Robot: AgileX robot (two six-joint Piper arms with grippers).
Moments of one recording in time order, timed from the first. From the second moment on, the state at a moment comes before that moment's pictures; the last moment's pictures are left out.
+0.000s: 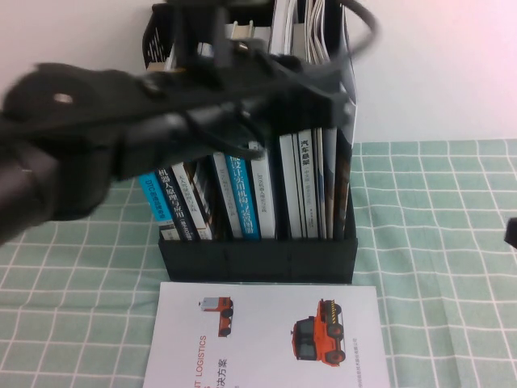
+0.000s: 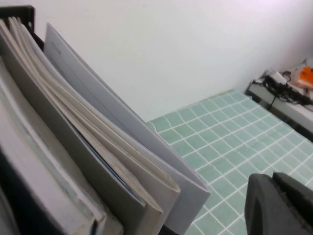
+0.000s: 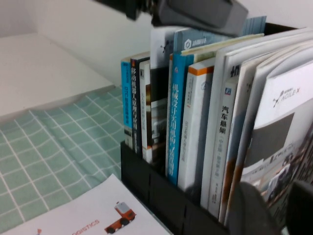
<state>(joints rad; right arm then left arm) 0.00 0.73 -0.54 1.39 0.81 -1.59 -0.60 1.41 -1.20 -1.24 0.28 0.89</state>
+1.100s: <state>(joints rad) 0.37 1.30 -0.78 1.71 0.47 -2.04 -0.64 1.62 -1.30 -1.19 0.19 0.91</state>
